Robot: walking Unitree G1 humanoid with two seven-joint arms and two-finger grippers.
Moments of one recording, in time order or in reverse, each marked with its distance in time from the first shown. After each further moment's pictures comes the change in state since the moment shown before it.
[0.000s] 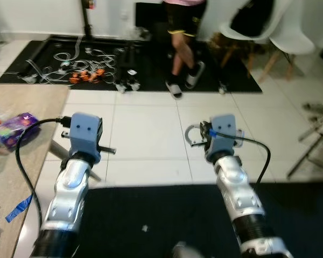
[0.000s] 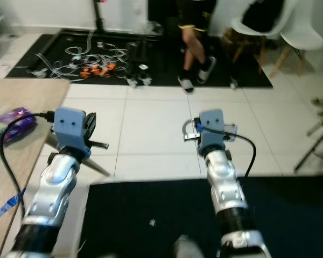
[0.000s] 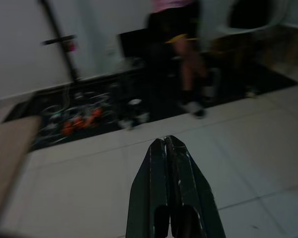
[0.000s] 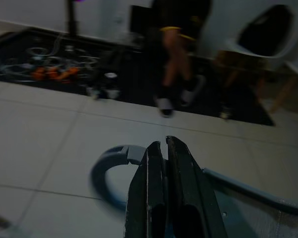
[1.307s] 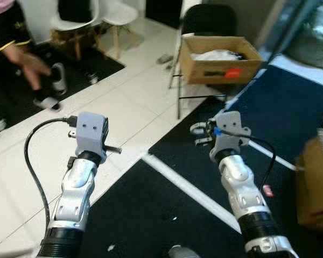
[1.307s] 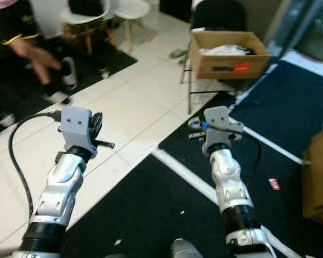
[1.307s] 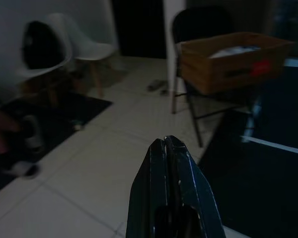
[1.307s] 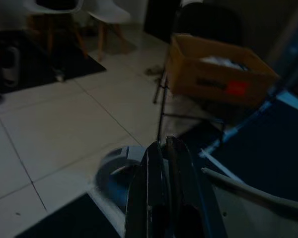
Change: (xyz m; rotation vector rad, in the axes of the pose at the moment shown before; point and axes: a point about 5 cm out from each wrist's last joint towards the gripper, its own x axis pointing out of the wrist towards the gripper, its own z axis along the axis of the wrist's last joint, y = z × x) left arm 0.002 -0.001 0.001 -0.025 0.002 0.003; right arm 0.000 0.005 -0.005 0.015 0.009 0.006
